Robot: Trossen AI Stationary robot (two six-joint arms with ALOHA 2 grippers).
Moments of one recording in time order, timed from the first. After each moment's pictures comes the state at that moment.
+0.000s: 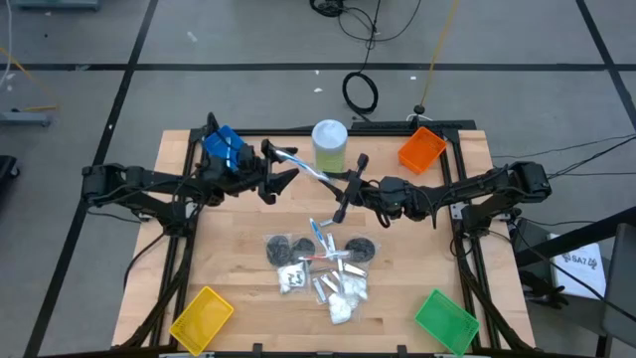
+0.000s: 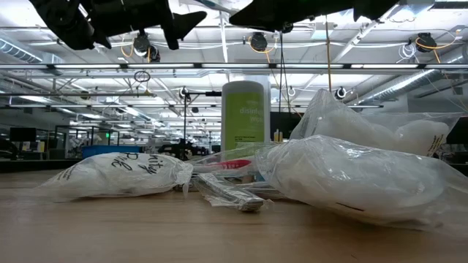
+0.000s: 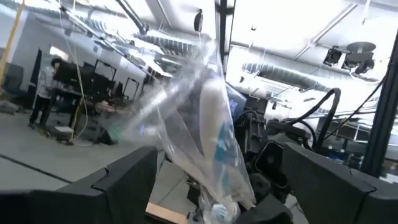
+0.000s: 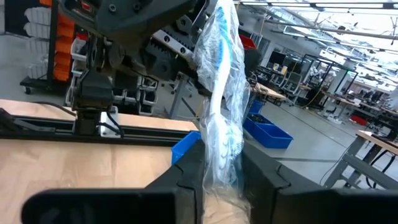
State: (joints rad) left arm 0.19 1.29 0.56 1.16 0.03 -0.31; right arm 0.06 1.49 0.89 0.65 0.47 -0.31
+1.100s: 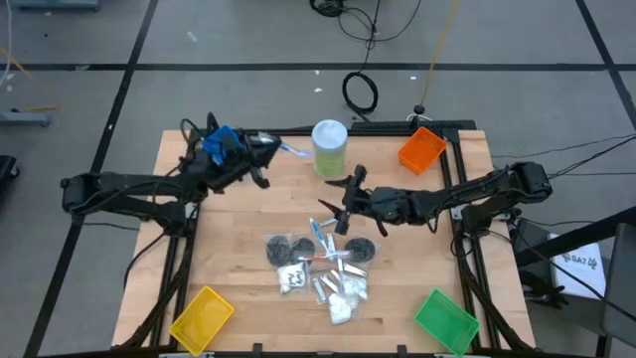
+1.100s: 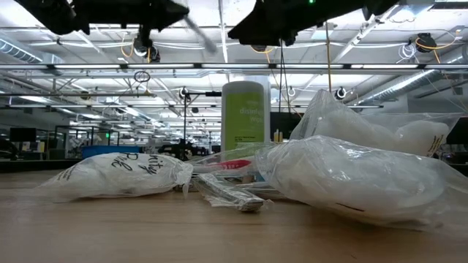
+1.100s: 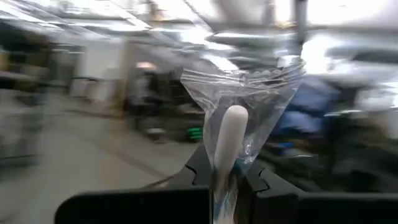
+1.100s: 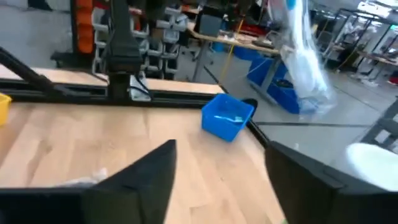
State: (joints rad) left arm 0.24 1.05 0.56 0.82 -0.25 -0.14; right arm 0.12 1.49 0.89 0.42 0.47 -0.14
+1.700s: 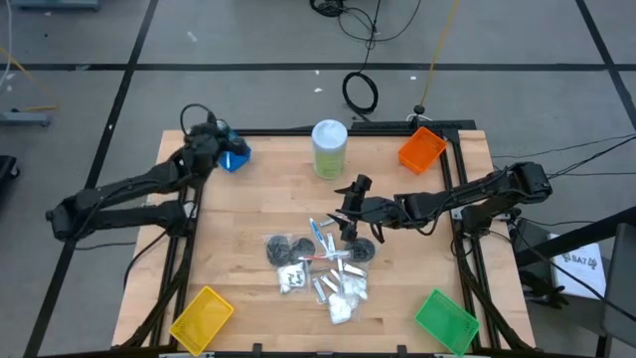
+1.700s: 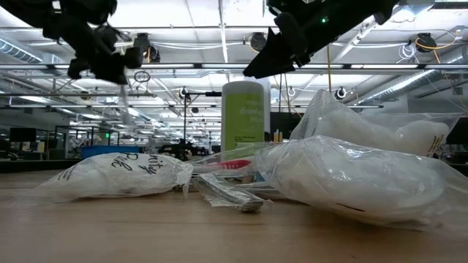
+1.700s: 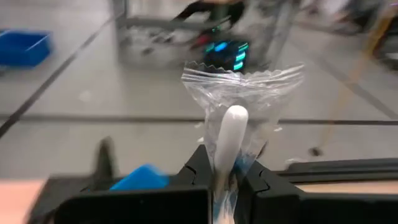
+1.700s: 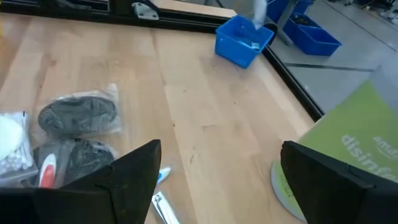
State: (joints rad) left arm 0.57 0.82 0.56 -0.14 -0.75 -0.44; right arm 0.13 1.49 0.89 0.11 0.47 0.00
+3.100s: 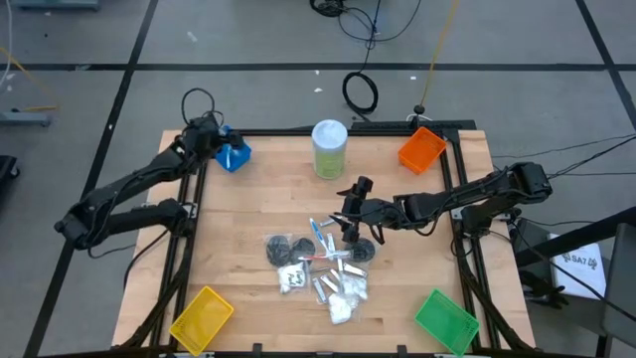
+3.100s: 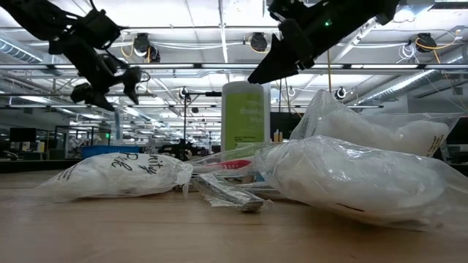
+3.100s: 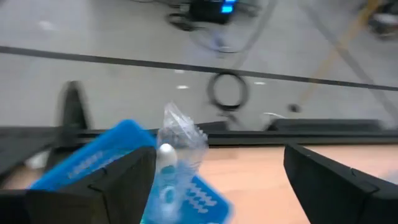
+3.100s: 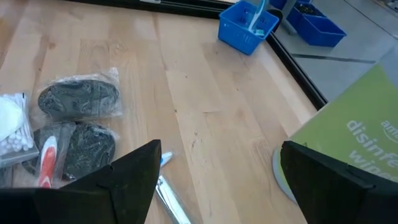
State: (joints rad) left arm 0.87 0.91 0.56 -0.16 -0.28 -0.49; right arm 0.13 1.49 0.89 0.05 0.47 0.01
